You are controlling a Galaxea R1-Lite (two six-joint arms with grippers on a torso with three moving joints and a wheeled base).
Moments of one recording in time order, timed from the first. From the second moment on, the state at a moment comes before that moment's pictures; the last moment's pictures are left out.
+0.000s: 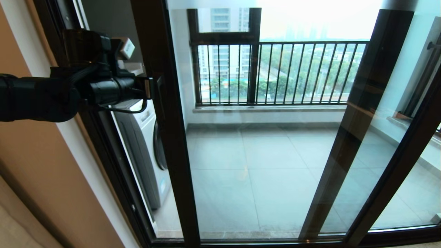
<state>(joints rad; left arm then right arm) -0.25 1.83 -1.47 -0.20 0.05 0.02 0.00 0.00 0.00 -0.03 -0.01 0.03</state>
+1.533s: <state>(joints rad) -0.53 2.10 -1.82 -0.18 0.18 0.04 0.00 0.00 0.00 -0.03 -0.01 0.03</state>
